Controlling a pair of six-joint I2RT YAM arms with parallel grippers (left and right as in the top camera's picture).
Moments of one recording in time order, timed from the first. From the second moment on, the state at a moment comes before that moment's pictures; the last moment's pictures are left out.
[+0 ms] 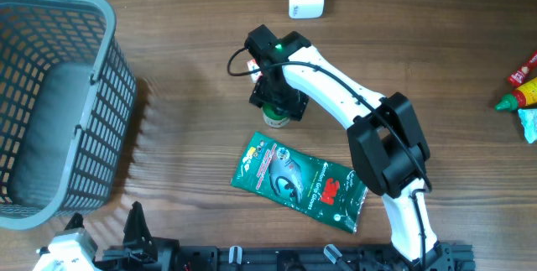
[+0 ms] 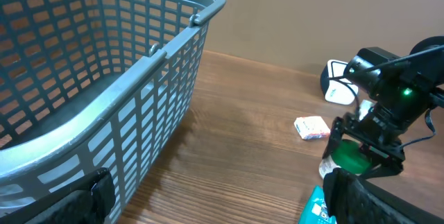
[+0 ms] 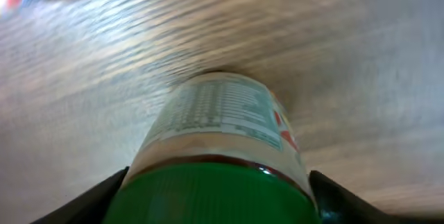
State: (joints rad) left arm -0.14 0.01 0.98 -1.24 -0.24 -0.24; right arm 0.64 2.22 1.81 -1.14 -0.10 0.91
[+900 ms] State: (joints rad) left arm -0.14 0.01 0.98 -1.24 -0.24 -0.24; right arm 0.60 2.09 1.89 -1.23 -0.10 1.02
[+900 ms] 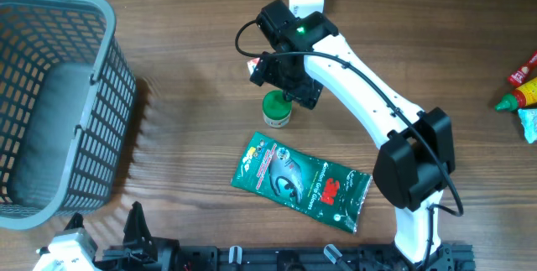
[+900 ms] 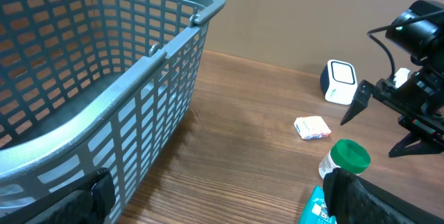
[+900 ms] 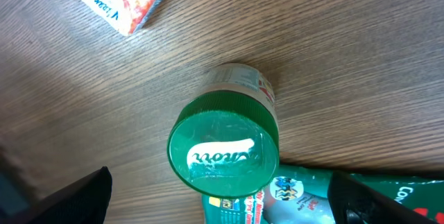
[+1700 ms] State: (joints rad) left arm -0.14 0.01 0.98 -1.24 -0.24 -0.24; right arm 0.62 2.29 1.84 -1.17 -0.16 1.08
